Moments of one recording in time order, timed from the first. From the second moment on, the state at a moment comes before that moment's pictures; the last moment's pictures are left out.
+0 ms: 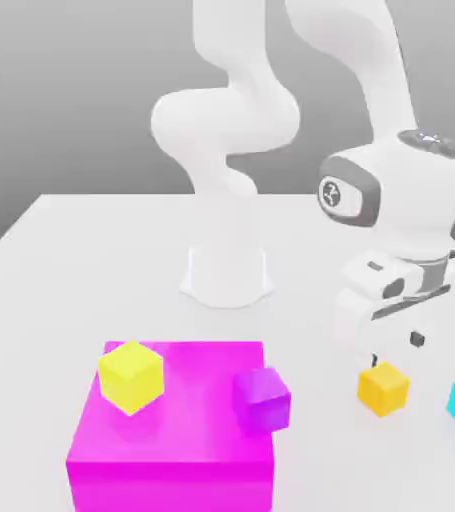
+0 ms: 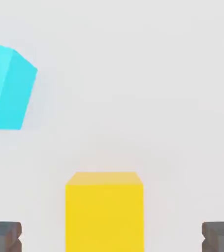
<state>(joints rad) 0.33 0.17 0.26 -2.75 -0.18 2.91 1.02</state>
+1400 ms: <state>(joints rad) 0.36 0.16 0.41 -2.44 -0.12 2.58 0.00</state>
